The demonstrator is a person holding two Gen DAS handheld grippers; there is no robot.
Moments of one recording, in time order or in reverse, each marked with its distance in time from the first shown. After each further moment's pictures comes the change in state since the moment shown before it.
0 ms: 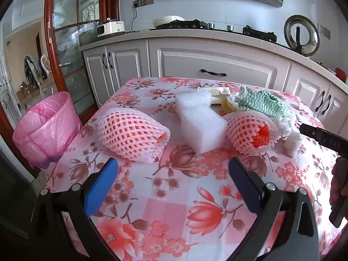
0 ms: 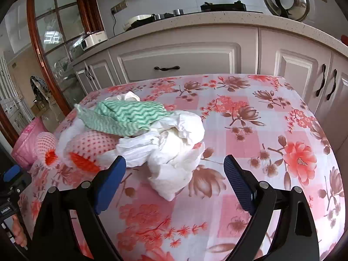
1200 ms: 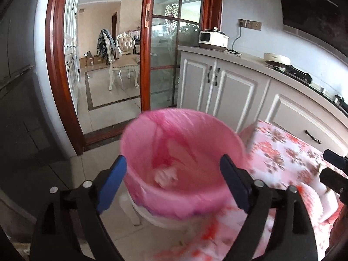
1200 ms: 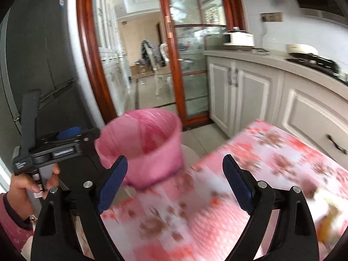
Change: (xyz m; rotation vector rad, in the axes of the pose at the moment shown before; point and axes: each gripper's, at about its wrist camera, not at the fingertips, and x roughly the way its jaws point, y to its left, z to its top) left arm -0.019 0.317 0.039 -0.378 -0.081 0.343; right arm 0.025 0.368 0.052 -0.495 -0.053 0.584
